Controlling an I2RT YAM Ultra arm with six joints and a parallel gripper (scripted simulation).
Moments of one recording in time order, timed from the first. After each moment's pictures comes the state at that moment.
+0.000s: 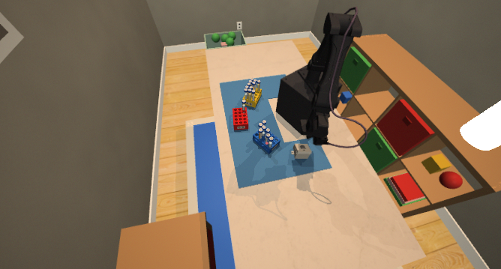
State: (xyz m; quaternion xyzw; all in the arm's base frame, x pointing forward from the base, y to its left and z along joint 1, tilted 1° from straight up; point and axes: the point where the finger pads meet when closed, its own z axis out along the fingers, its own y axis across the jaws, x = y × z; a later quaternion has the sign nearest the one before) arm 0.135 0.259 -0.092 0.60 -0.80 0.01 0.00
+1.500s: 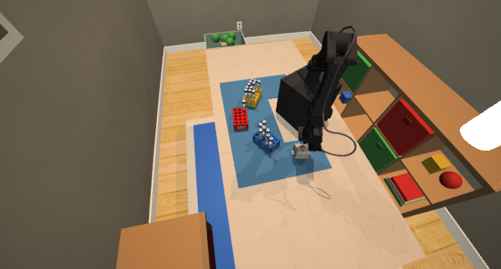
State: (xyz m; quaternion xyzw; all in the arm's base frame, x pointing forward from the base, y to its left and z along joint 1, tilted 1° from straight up) arm 0.126 0.245 -0.164 0.58 -0.81 0.01 0.01
